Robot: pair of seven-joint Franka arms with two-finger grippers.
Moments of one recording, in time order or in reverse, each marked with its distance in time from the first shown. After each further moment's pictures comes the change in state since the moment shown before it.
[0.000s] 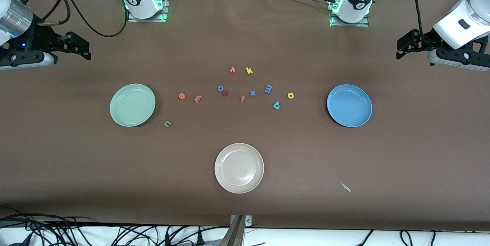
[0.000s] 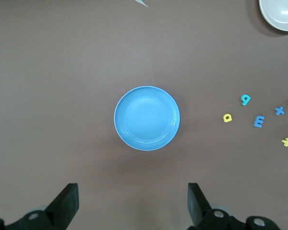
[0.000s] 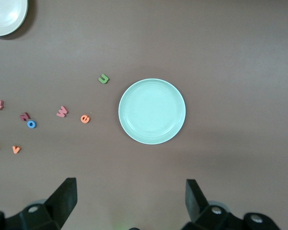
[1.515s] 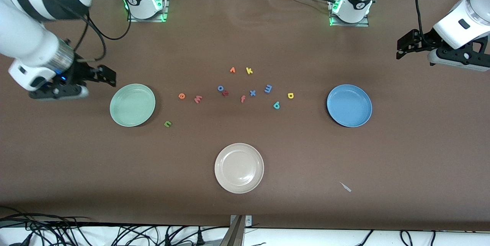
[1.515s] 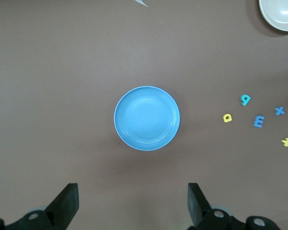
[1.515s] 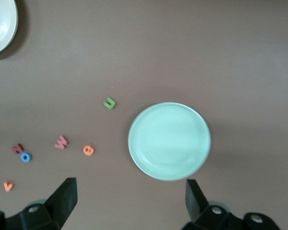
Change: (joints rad) left arm 0.000 0.000 0.000 0.001 0.000 0.000 0.000; right arm 0.038 0.170 0.018 -0.100 0.042 0.290 0.073
